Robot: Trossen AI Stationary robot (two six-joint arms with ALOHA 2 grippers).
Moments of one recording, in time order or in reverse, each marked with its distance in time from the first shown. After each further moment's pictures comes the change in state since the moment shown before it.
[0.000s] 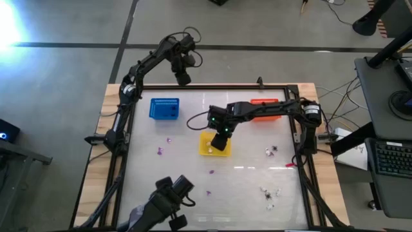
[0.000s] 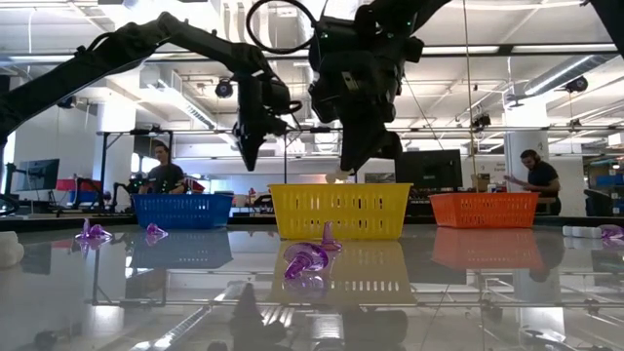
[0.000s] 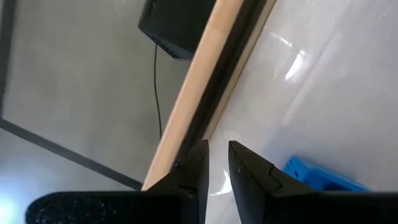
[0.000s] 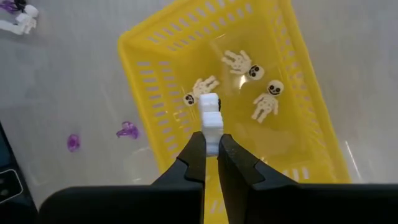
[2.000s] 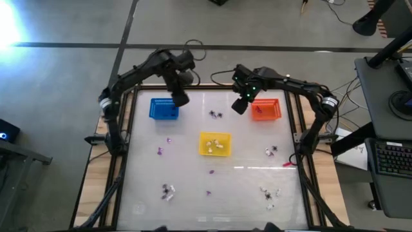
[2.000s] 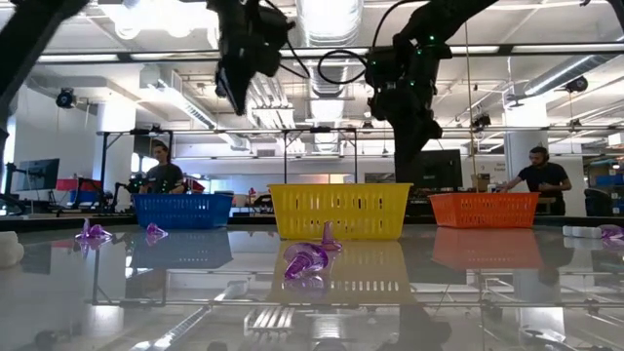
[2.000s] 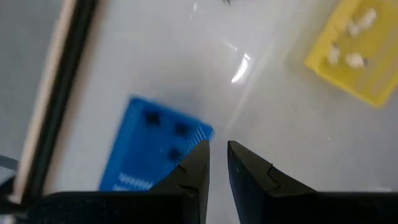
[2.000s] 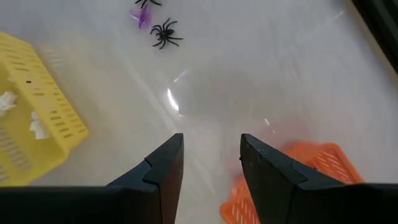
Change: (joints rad) left arm -0.281 -0.430 -0.349 -0.098 0.156 -0.296; right arm -0.442 -0.164 -0.001 -0.267 0.212 -0.322
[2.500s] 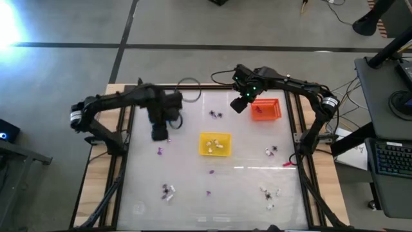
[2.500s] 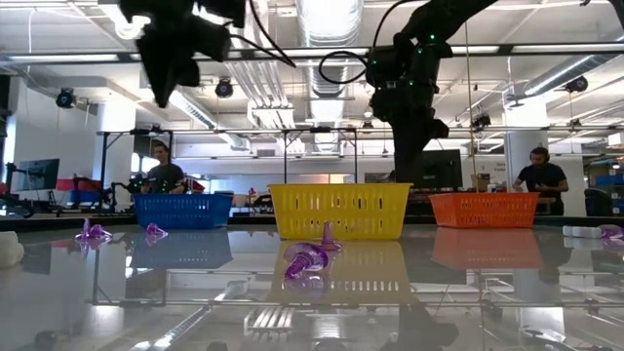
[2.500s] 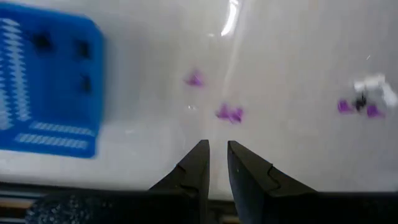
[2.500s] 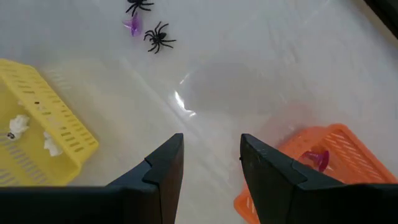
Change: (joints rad) left arm -0.309 -0.372 -0.562 0.057 0.002 -0.080; right arm 0.000 -0.003 0.000 -0.005 0.000 0.151
